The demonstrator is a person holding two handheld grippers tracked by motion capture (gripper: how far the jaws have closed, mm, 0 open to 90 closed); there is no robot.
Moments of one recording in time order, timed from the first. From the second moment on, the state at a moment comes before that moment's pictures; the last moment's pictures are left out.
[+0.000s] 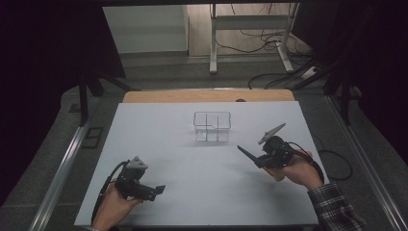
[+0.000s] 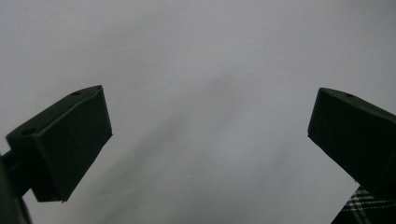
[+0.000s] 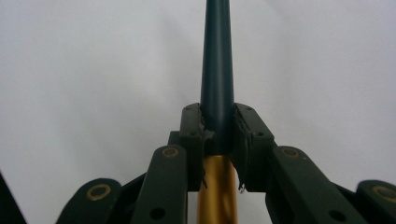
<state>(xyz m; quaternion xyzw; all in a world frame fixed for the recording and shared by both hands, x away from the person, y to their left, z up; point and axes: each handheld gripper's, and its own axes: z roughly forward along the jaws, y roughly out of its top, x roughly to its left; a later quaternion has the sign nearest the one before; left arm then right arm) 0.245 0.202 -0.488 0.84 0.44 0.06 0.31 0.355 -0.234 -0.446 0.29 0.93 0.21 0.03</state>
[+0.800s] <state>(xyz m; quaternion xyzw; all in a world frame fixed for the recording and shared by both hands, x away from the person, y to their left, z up) 0.265 0.153 -0.481 0.88 0.36 0.09 0.29 0.339 -0.219 -0.445 0.27 0.94 0.21 0.01</state>
